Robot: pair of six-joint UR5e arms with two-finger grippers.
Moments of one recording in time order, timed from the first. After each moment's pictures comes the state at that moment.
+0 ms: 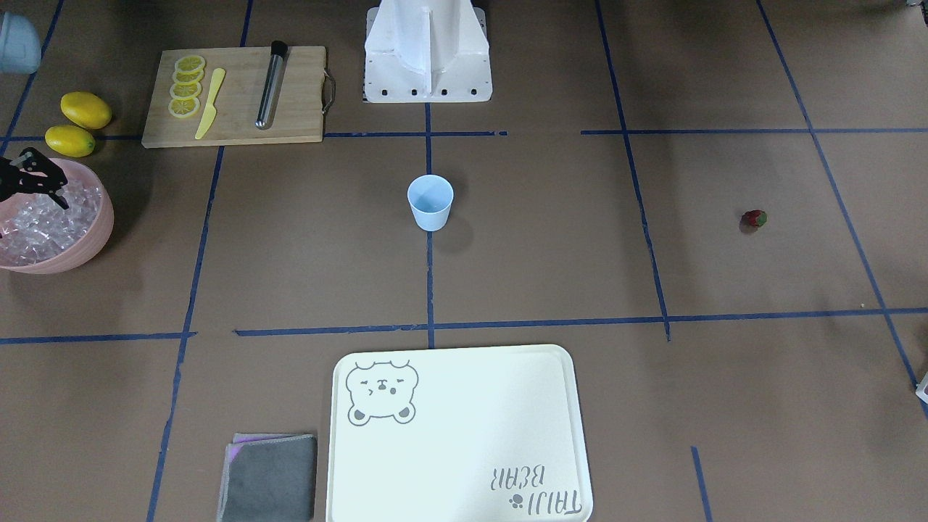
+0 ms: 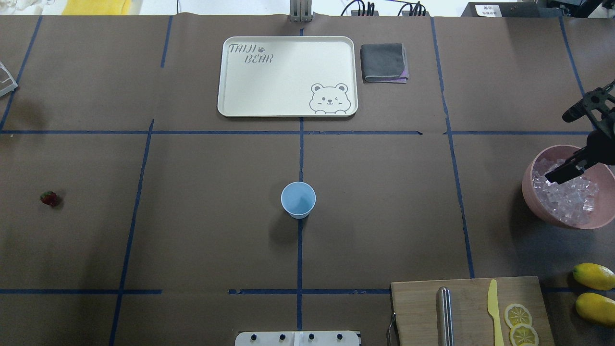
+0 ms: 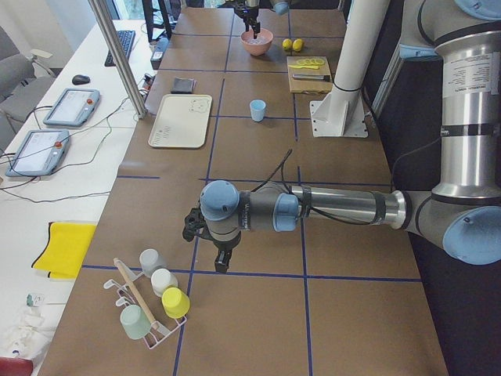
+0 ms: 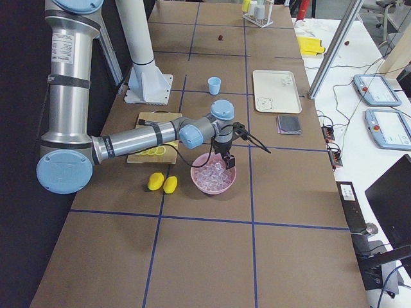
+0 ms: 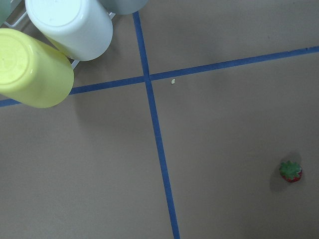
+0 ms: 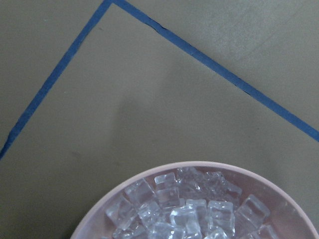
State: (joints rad) left arm -1.57 -1.48 -1.72 -1.55 -2.43 0.16; right arm 1.04 -1.67 1.88 -1.30 2.17 0.12
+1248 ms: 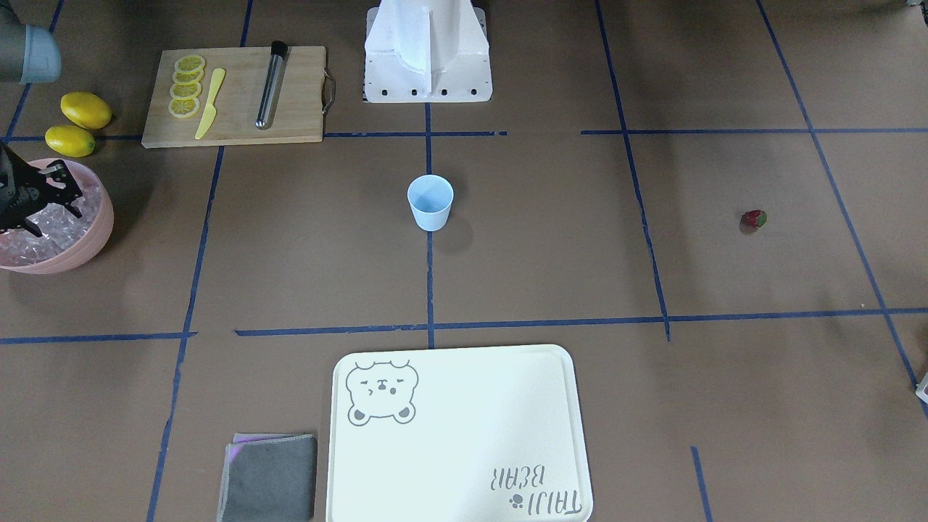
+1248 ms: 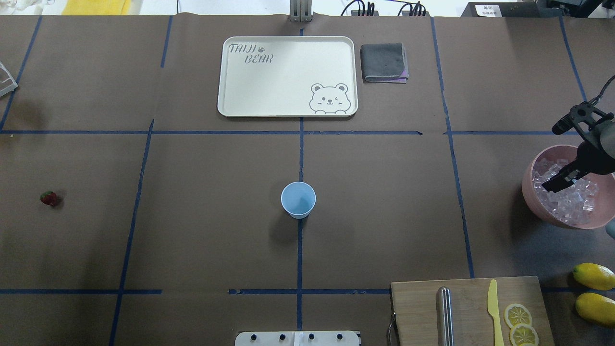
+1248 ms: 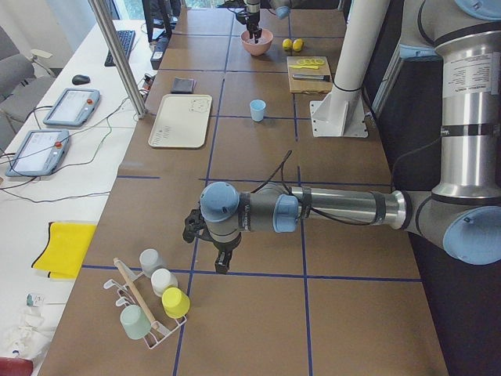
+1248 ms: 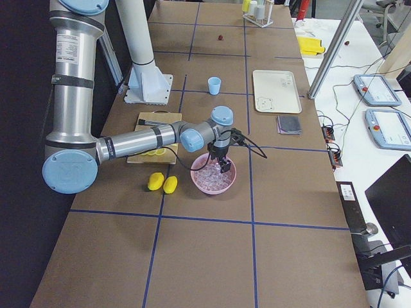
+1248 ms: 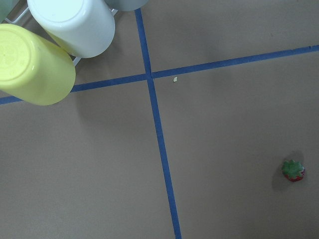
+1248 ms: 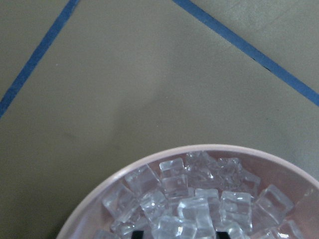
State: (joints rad) left arm -1.57 -1.48 -1.71 -1.55 -2.43 0.16; right arm 1.01 -1.67 1.85 -1.31 2.17 0.10
